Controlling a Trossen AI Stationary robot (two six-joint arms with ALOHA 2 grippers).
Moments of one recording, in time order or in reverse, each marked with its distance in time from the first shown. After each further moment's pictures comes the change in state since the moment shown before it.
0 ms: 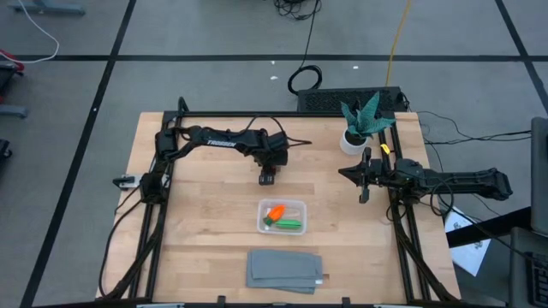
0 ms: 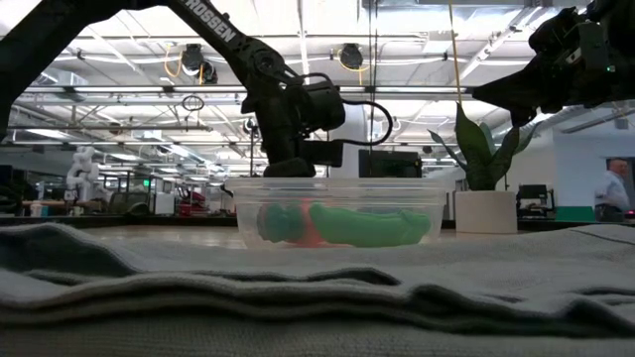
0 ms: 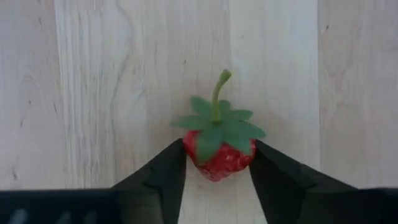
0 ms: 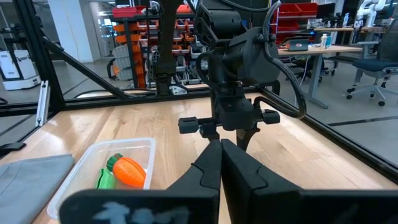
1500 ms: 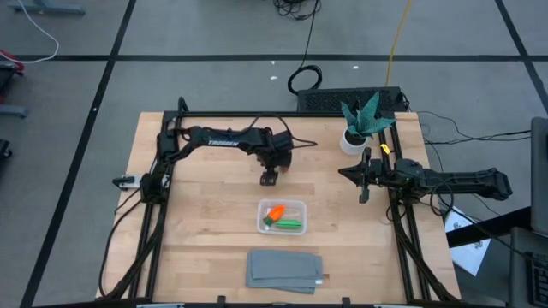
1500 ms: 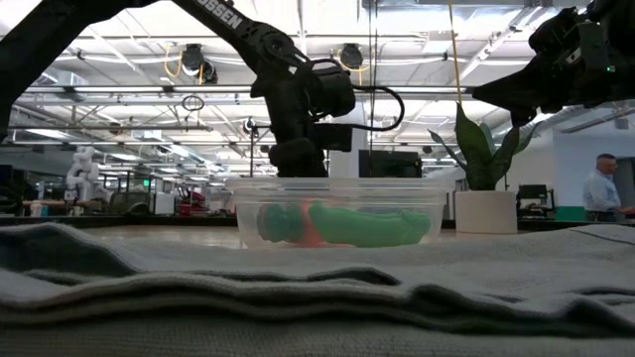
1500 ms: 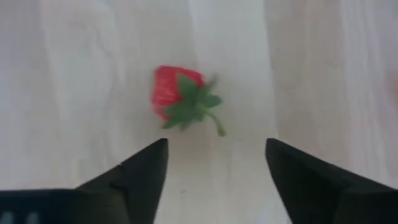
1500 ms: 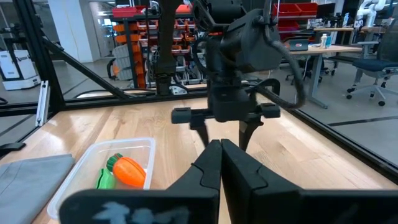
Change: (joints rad) left arm -0.023 0.001 0.121 -0.135 0.018 0.053; right arm 0.000 0.000 0.000 0.000 0.000 0.000
